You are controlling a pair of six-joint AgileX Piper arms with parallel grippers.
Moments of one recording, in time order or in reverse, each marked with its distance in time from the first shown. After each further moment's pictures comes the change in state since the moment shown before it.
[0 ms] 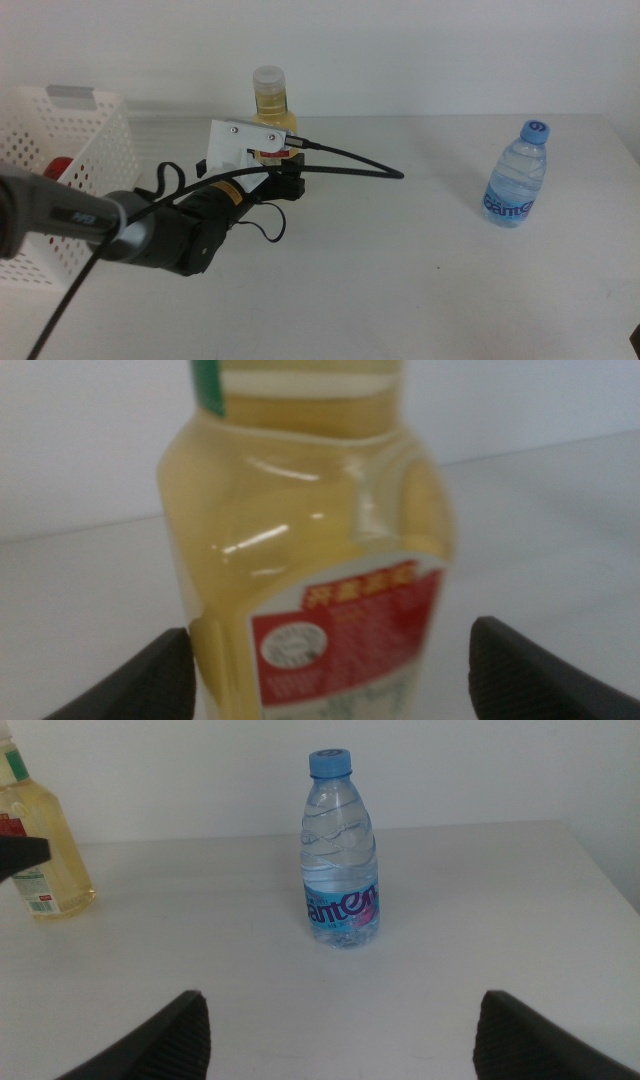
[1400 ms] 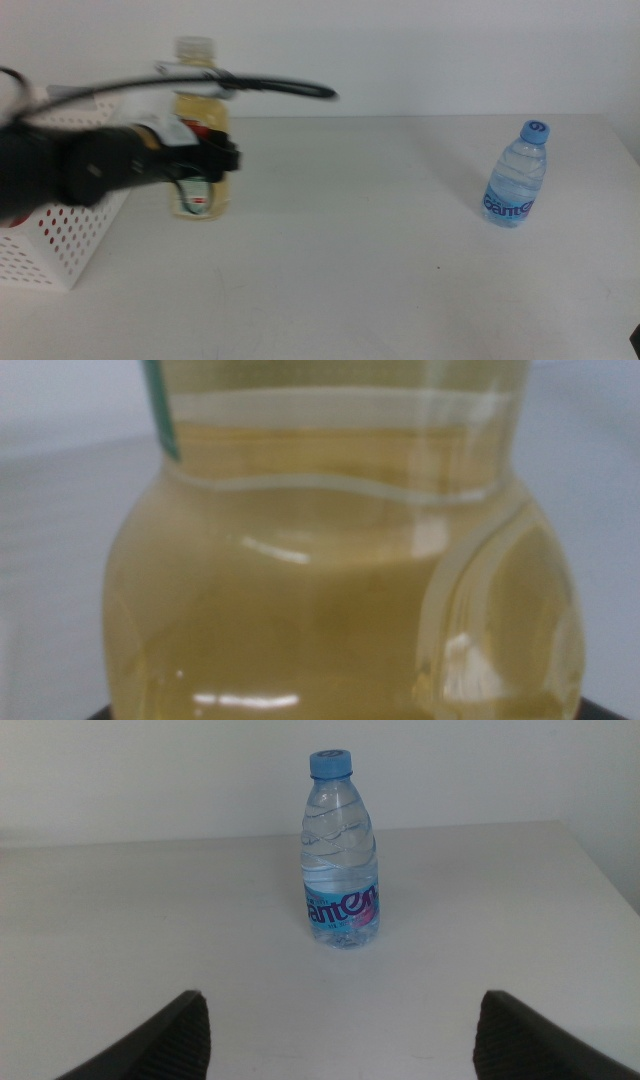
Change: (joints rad) left arm 0.110 -0.467 0.005 -0.065 0.795 0.108; right arm 0.000 0.000 0.000 0.000 0.000 0.000
